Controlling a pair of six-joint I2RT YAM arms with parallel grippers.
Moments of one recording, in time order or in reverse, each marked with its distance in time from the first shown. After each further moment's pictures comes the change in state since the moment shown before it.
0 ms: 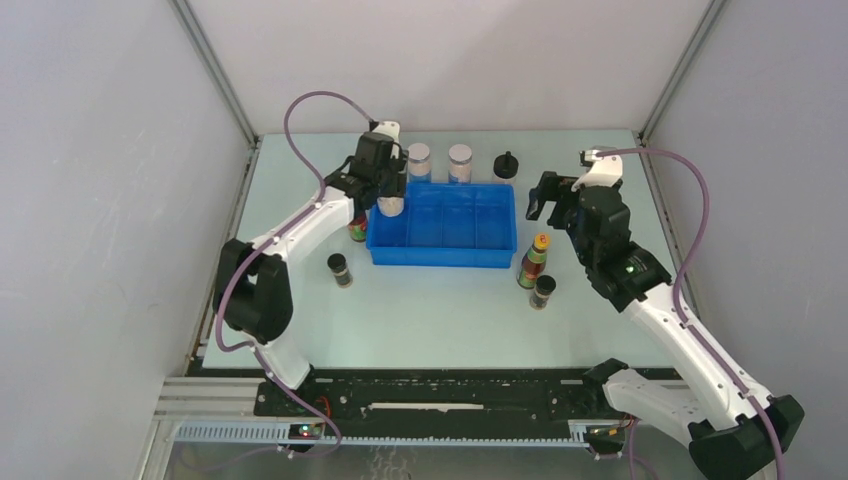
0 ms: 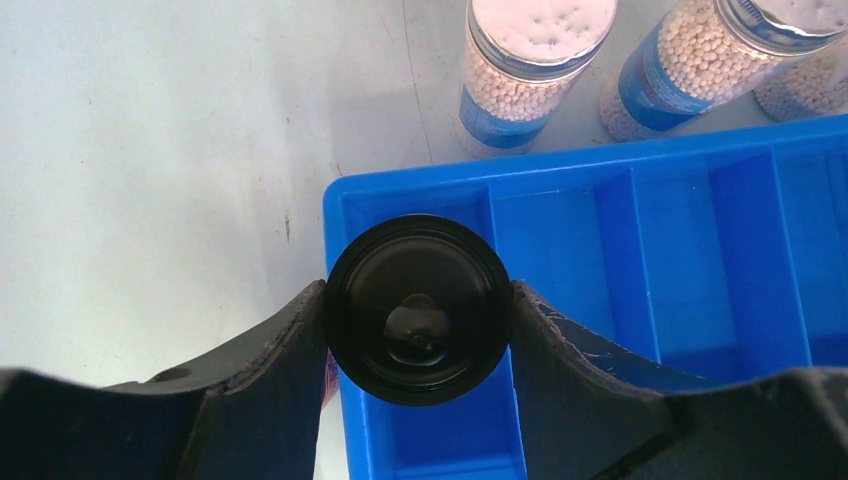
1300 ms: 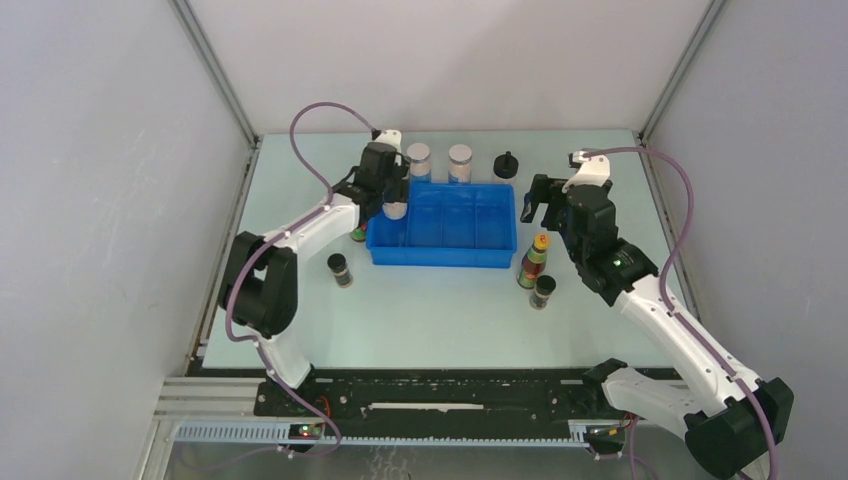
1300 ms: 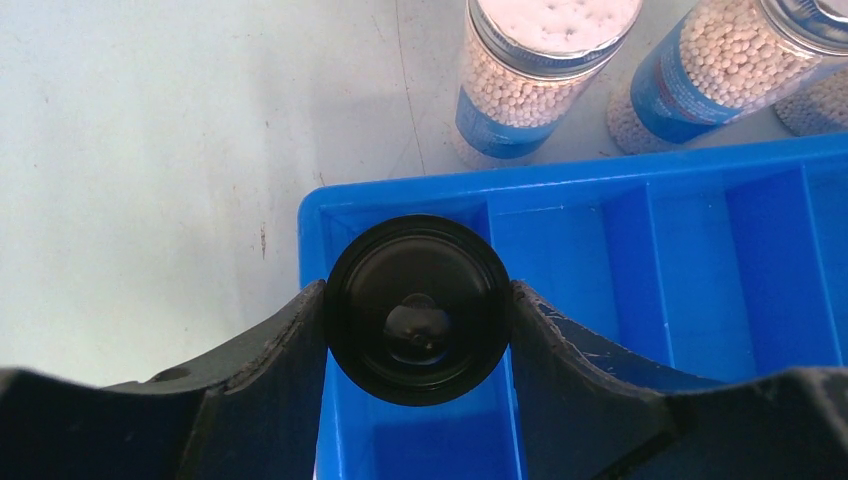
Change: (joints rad) left arm 0.000 0.039 -0.095 0.167 -0.005 -0.017; right arm 0.000 0.060 -0.032 0.029 0.003 -0.002
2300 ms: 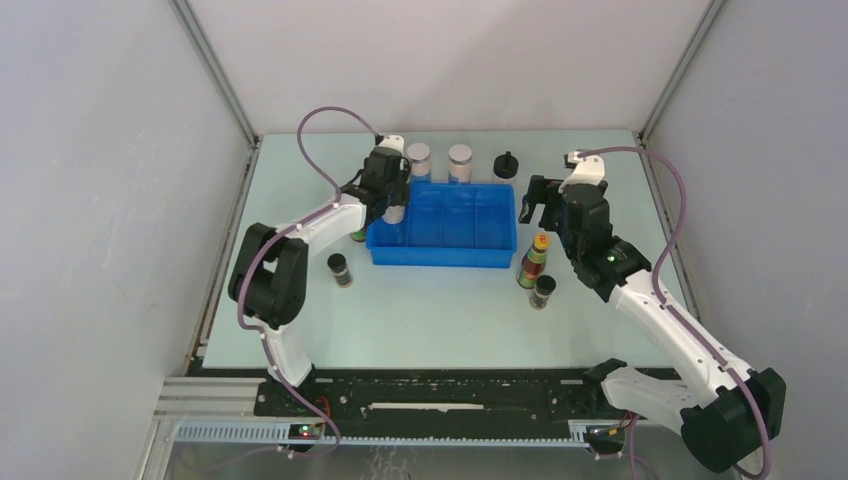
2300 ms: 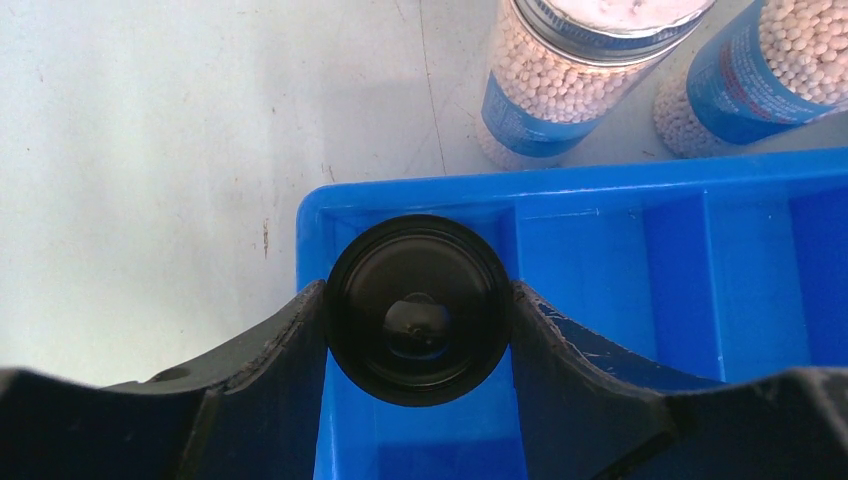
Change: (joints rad) left arm -0.002 0.074 0.000 0.032 -0.047 0.001; right arm -0.019 0.038 -0.018 0.024 -0.013 0.000
